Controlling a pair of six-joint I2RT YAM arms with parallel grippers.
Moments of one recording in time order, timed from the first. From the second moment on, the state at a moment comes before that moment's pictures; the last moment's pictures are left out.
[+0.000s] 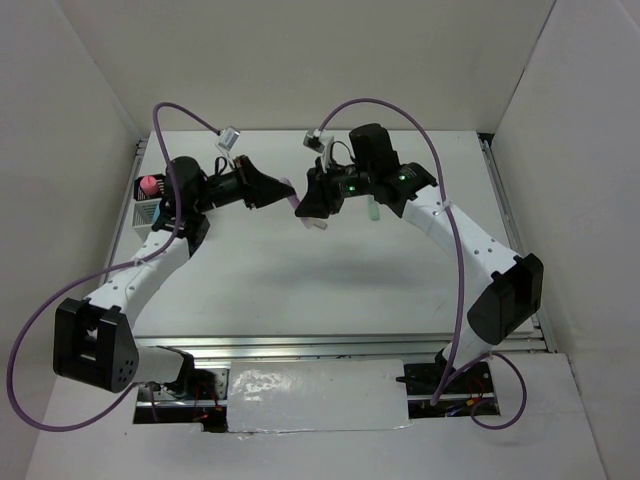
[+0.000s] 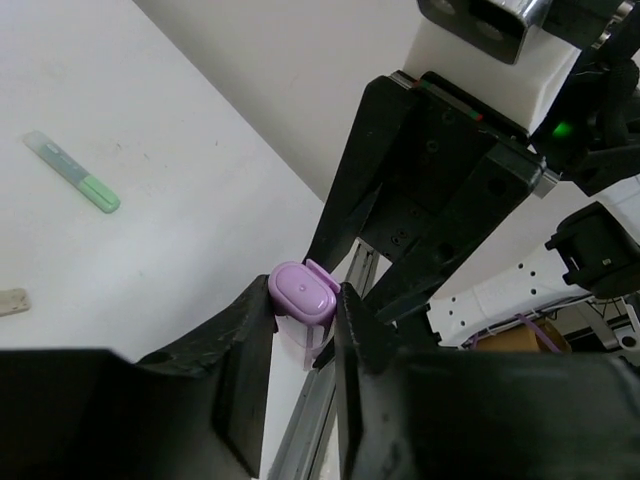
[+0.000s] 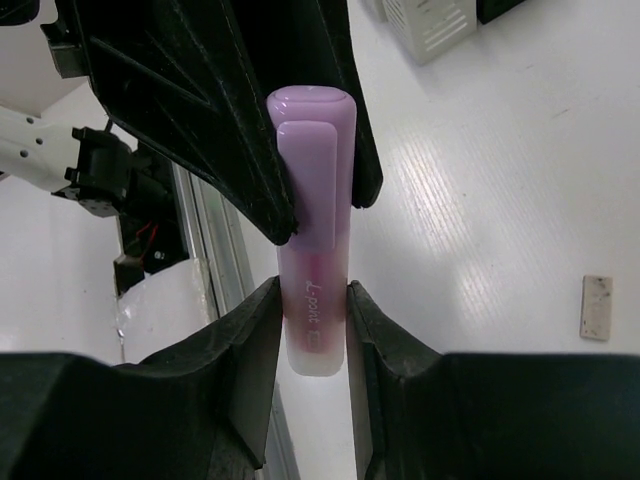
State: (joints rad) left arm -0.25 1.33 0.99 0.42 0.89 -0.79; right arm 0.59 1.60 1.58 -0.52 -0.73 -0.02
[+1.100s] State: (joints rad) left arm 0.30 1.35 1.14 -0.14 0.08 -0.05; right arm 0.31 1.91 1.64 -0.53 -0.26 0.19
